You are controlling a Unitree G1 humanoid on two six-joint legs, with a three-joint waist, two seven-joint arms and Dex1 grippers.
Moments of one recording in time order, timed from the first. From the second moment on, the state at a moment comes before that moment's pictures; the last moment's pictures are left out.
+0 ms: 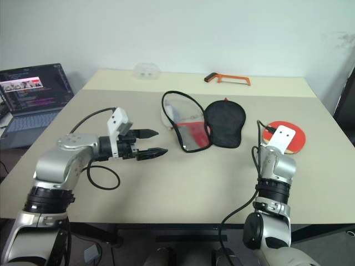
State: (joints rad) left arm -0.64 0.70 -0.01 0.04 -0.38 0.63 -1.06; right arm -0.83 -0.04 -0.52 0.20 0.11 0.96 -0.59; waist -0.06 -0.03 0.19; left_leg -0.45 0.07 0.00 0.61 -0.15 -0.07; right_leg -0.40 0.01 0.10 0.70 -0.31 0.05
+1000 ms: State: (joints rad) left arm -0.53 0.73 0.05 -0.14 -0.46 0.74 -0.95; right arm -1.25 -0.05 -0.26 1.20 0.10 0.34 -0.22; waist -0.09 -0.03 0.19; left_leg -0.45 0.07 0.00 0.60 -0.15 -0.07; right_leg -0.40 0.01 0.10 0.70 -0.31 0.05
